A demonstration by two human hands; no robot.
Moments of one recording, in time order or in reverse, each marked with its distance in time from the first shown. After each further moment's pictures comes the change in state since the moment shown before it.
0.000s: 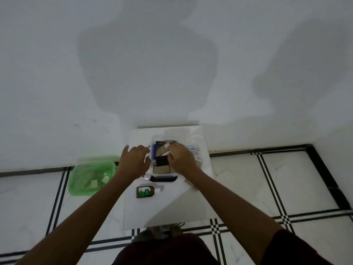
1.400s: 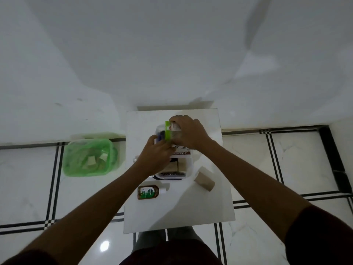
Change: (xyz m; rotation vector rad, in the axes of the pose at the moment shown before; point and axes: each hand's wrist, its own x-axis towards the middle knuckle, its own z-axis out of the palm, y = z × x) left_hand 0.076 -0.008 0.069 0.127 -0.030 0.505; right_hand 0.123 0.066 0.037 -0.169 -0.297 -0.030
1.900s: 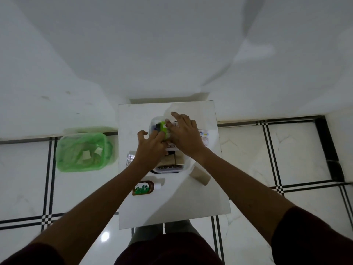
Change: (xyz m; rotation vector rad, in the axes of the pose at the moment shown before) left_hand 0.008 0.008 0.027 -0.001 -0.034 -0.215; right_hand -0.020 0.018 0.044 -0.256 0.136 -0.033
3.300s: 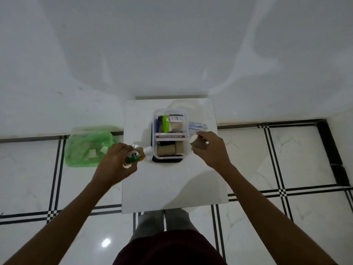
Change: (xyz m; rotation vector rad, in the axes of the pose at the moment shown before) left_hand -0.127 -0.037 -0.028 -0.389 0.053 -0.229; right_hand -0.116 0.012 -0.040 0.625 0.084 0.393
